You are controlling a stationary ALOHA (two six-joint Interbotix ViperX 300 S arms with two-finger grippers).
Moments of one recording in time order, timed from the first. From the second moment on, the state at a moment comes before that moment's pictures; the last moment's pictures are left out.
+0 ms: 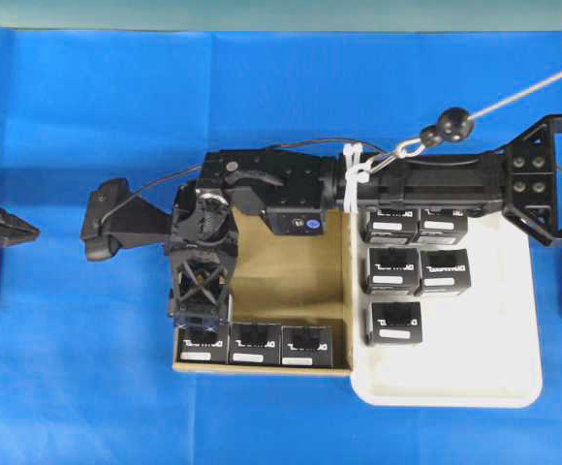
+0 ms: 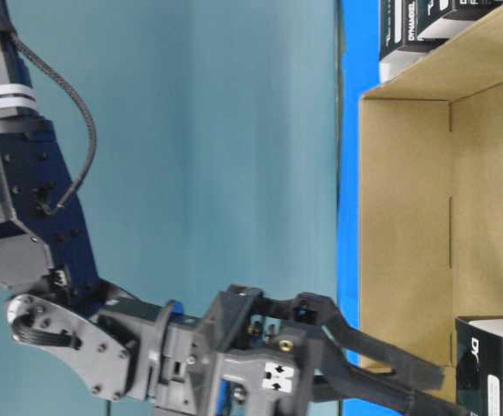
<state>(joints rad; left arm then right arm) -0.02 -1.19 1.05 0.02 0.51 -0.01 -0.07 0.65 -0.44 0.37 1.15 -0.16</state>
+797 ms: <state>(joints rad) -0.02 -1.19 1.05 0.02 0.51 -0.01 -0.07 0.67 -0.41 0.35 1.13 -0.18</state>
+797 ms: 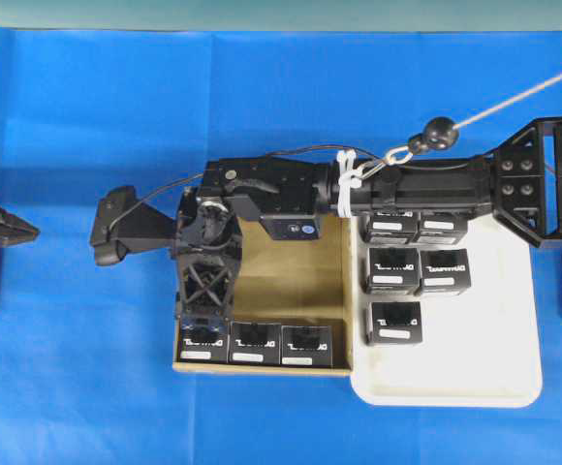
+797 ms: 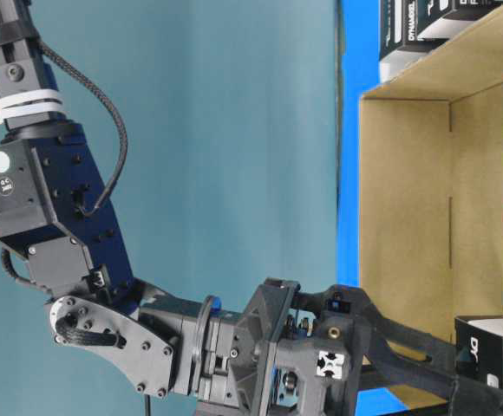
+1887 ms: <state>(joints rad) -0.03 -1.20 1.05 0.02 0.51 -0.02 -0.14 0.67 -0.41 0.31 1.14 -0.21</state>
